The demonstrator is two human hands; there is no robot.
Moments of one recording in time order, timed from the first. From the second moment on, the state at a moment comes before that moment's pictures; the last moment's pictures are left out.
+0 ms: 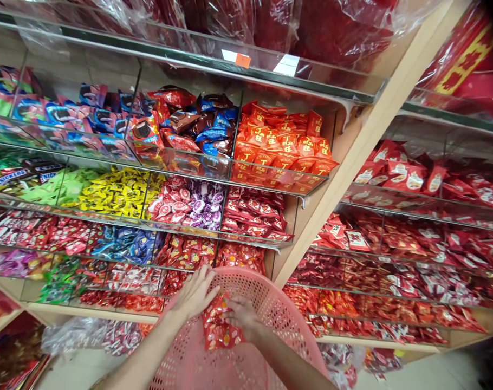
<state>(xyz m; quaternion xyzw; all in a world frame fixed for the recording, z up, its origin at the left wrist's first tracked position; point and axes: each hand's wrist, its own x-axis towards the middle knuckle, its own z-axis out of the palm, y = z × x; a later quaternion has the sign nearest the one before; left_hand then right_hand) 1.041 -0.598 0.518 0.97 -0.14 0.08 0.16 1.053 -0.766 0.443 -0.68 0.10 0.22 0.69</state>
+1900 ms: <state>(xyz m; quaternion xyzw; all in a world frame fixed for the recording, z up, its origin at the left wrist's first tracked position) 1.039 -0.596 0.510 0.98 -0.11 0.06 0.13 1.189 -0.770 0.512 -0.79 0.13 0.06 0.59</state>
